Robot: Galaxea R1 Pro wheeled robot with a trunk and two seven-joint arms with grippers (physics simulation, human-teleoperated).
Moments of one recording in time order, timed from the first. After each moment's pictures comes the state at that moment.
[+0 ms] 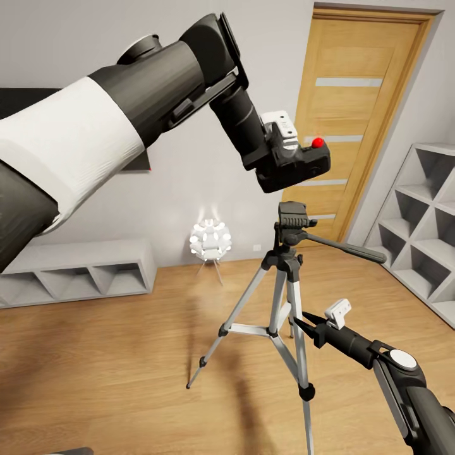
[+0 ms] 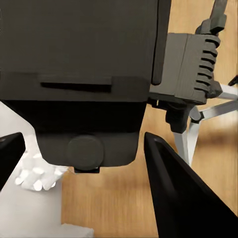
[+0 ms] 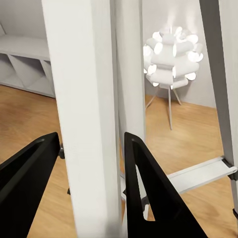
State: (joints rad) left arm -2.06 -0.16 -1.10 -0.68 0.09 0.83 -1.24; right arm -0.33 -0.19 -0.16 -1.36 -0.01 0.21 0.81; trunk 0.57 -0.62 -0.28
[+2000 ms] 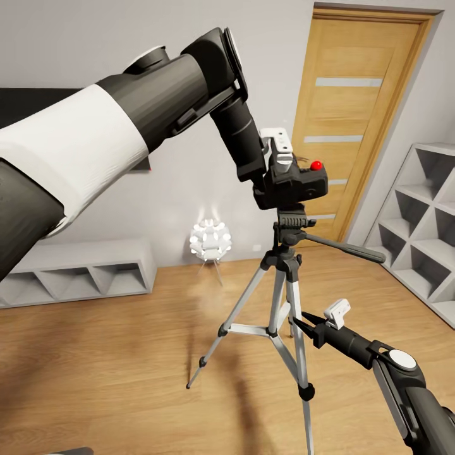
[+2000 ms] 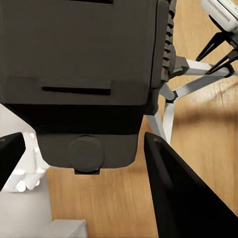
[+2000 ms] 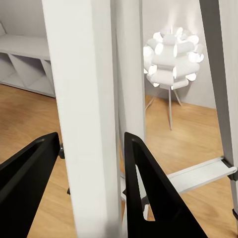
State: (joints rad) left arm -2.05 -0.17 -1.12 -0.65 0.00 0.76 -1.42; right arm -0.33 -0.18 -0.15 -1.37 -0.01 0.21 0.81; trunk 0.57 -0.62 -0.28
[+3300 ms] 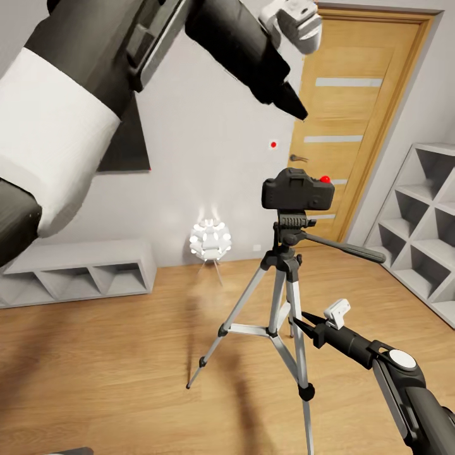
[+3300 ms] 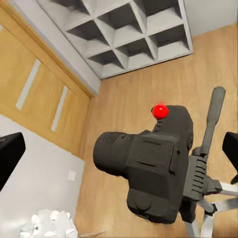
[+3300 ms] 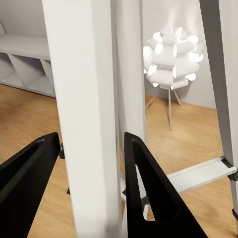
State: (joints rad) left arm -2.04 -0.14 -0.65 -0.86 0.00 0.89 -1.15; right arm -0.33 -0.18 -0.15 -1.37 -0.01 0.21 0.80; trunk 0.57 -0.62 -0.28
